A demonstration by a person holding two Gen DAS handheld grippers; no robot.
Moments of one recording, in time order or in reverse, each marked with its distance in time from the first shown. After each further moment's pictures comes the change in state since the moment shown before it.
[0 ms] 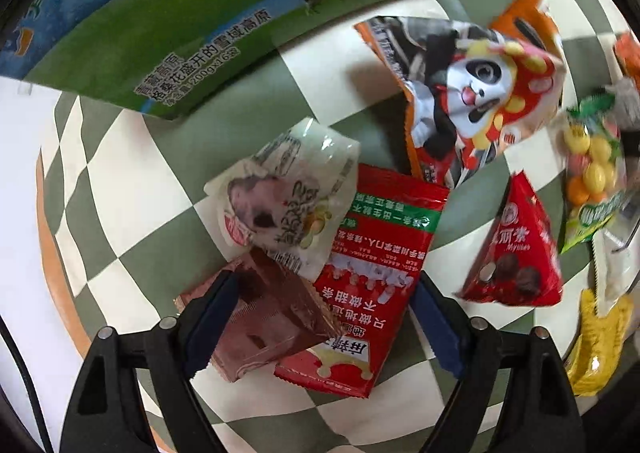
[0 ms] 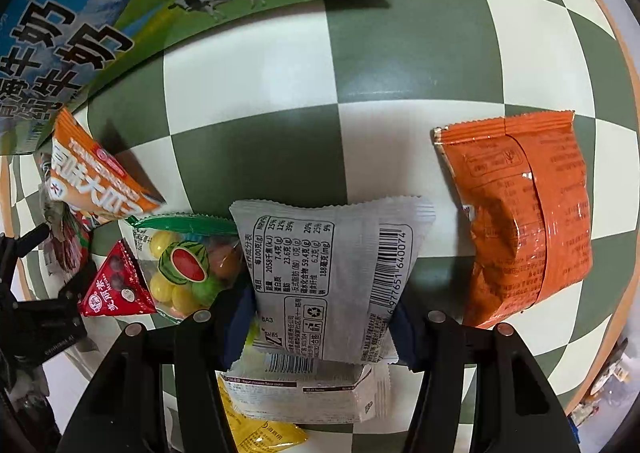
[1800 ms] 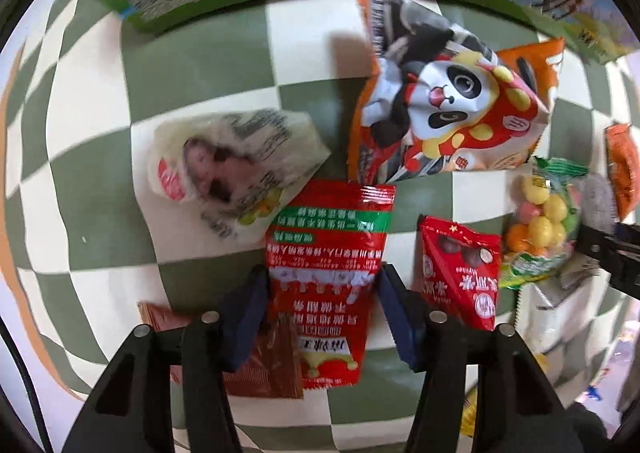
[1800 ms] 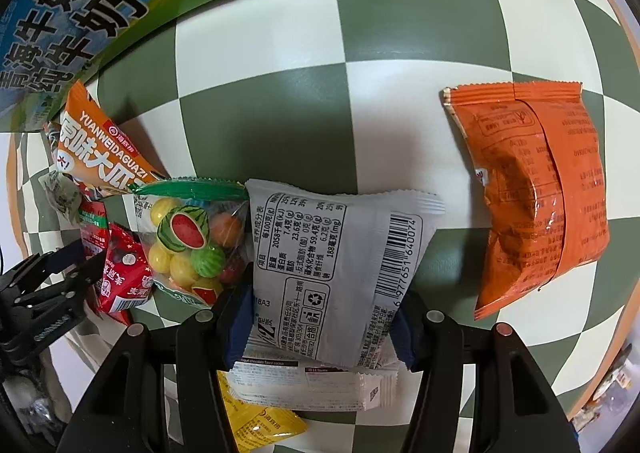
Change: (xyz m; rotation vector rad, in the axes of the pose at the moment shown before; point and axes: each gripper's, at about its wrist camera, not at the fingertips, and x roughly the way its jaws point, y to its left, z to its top) left arm 0.007 -0.030 0.043 -0.279 0.045 -0.198; right arm 0.003 -0.001 -0.019 -0.011 0.005 0.038
